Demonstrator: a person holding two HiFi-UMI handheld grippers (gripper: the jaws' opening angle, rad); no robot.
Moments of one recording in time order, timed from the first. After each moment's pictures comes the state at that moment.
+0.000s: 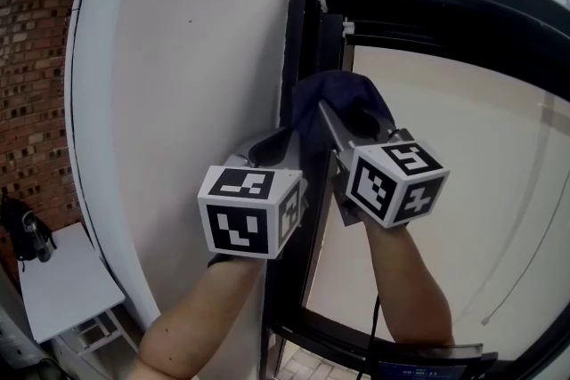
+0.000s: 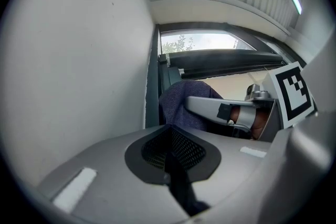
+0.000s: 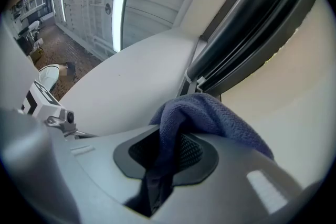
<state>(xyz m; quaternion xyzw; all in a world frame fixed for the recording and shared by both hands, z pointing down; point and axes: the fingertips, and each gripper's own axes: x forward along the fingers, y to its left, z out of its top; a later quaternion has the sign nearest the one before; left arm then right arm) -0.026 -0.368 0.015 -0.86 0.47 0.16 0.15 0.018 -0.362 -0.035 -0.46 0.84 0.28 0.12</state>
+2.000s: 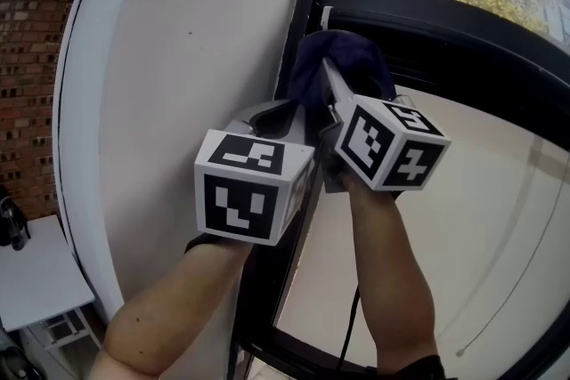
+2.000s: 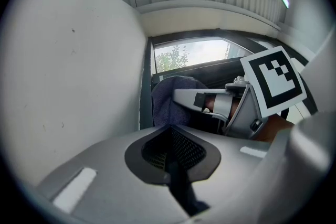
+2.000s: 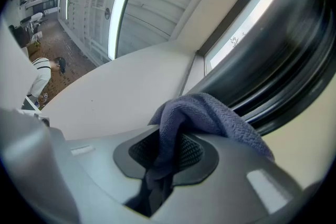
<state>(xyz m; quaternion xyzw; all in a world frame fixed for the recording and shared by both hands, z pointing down) -0.022 -0.350 -0.064 -0.83 0.47 0.19 0.22 0.015 -0.352 -0.137 -0.48 0.80 0.32 0.18</state>
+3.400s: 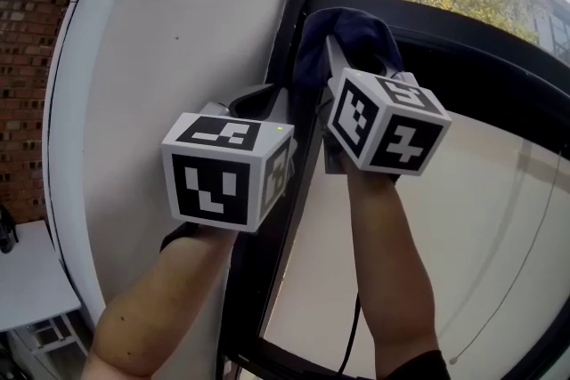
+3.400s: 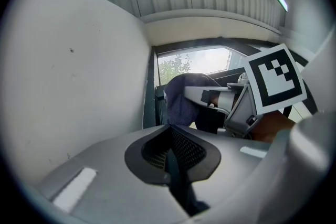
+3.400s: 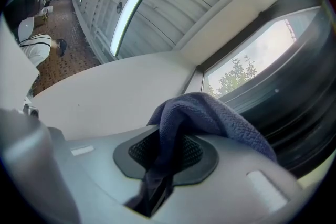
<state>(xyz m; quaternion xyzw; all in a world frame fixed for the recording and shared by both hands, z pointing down) -0.031 -0.335 -0.091 -0.82 0.47 0.23 0.23 0.026 -0.323 -0.179 -0.52 0.74 0.39 0.17</state>
